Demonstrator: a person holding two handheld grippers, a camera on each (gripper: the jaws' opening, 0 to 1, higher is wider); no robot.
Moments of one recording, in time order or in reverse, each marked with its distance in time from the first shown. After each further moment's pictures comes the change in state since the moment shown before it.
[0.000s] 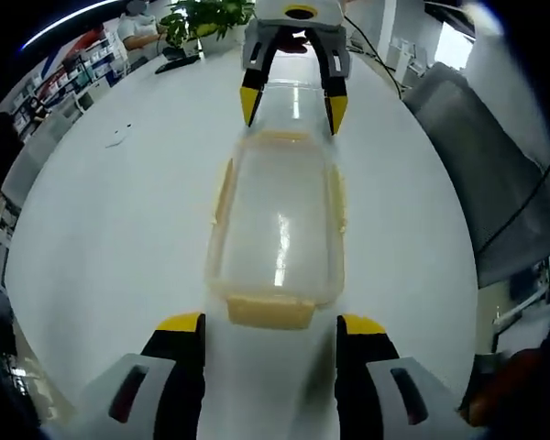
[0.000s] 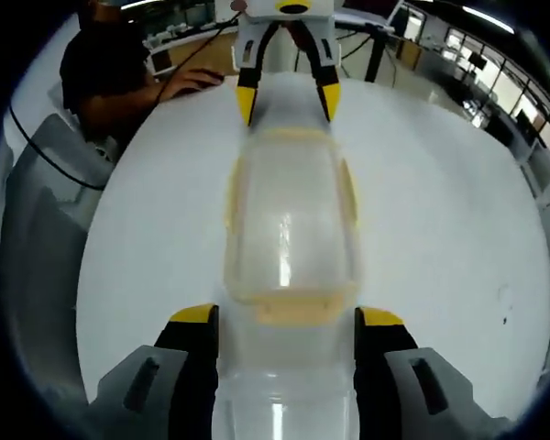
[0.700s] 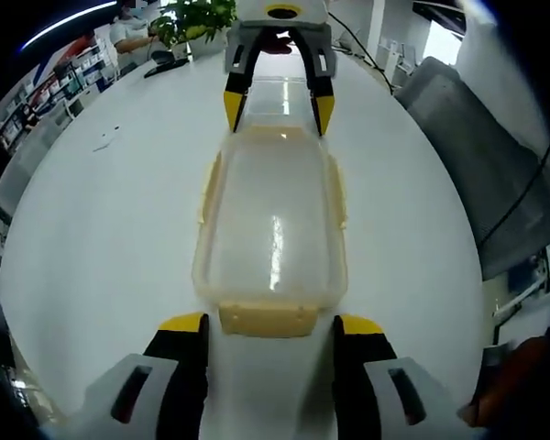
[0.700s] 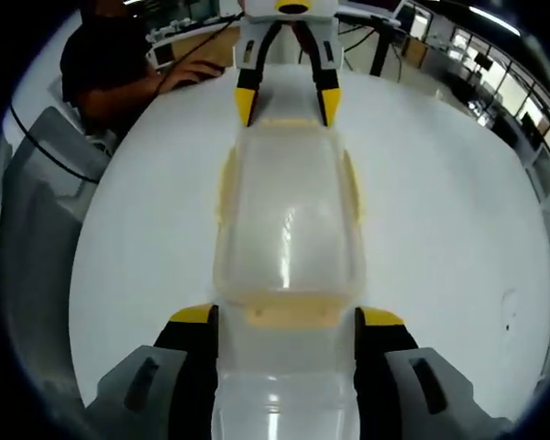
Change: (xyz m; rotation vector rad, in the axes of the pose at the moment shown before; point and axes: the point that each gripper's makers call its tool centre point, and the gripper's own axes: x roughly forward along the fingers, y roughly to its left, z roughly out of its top) left arm 0.015 -0.004 0.003 0.021 -0.044 -0.029; right arm 0.010 -0.005 -0.004 -0.024 0.019 0.009
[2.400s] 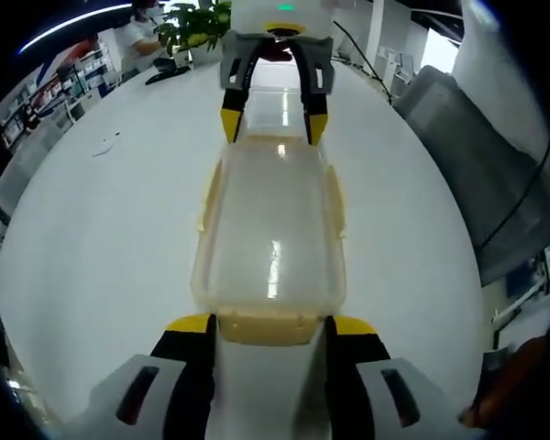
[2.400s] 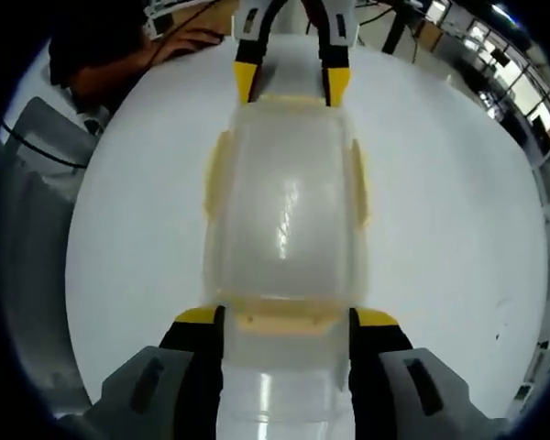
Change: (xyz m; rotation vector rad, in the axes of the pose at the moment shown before) left arm 0.002 0.004 -0.002 0.006 -0.032 -0.014; right arm 0.008 0.000 0.001 -0.013 0.171 0.004
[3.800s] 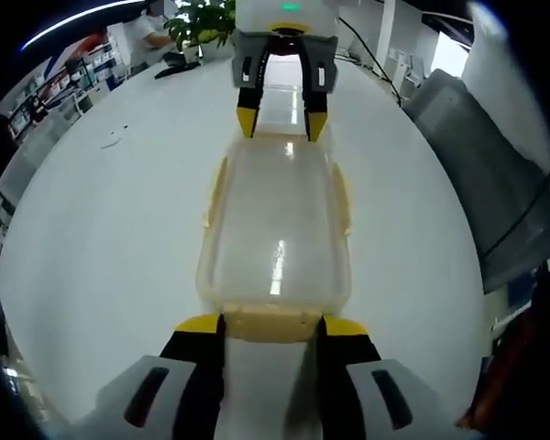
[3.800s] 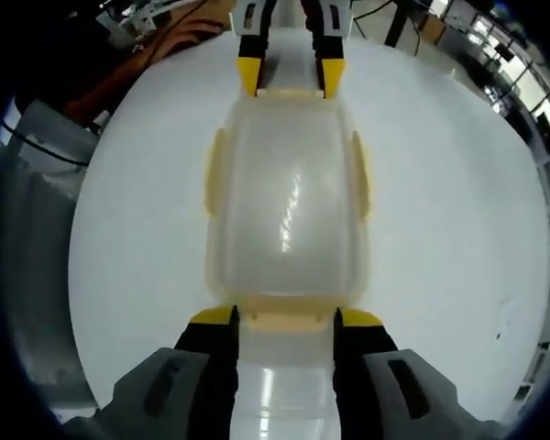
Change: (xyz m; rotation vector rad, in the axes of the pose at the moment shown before) left arm -0.002 -0.007 0.010 -0.041 0.024 0.026; right arm 0.001 -0.010 -0.004 -0.013 0.030 0.013
